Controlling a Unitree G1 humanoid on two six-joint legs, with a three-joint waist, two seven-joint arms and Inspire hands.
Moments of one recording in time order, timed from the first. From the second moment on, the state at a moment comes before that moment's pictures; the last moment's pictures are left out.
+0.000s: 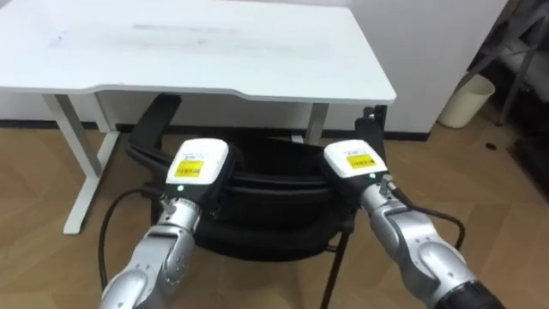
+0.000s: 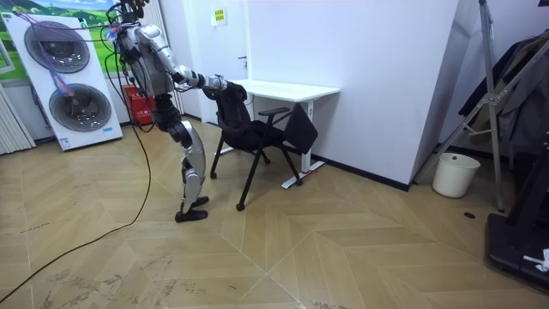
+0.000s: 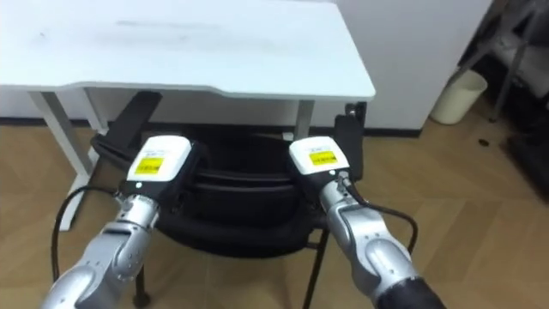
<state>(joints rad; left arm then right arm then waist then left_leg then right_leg) -0.11 0.23 -0.24 0.37 1.00 -0.08 0.24 -0.26 -0.30 0.45 0.46 -1.05 0.07 -0.03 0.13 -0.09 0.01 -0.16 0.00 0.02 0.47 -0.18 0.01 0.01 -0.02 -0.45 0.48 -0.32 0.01</state>
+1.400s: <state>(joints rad) 0.17 0.19 0.51 -0.16 0.23 -0.27 0.78 0.08 -0.35 -0.57 -0.07 -0.05 -0.28 -0.75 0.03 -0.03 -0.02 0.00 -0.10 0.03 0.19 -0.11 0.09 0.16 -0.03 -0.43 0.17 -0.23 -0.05</state>
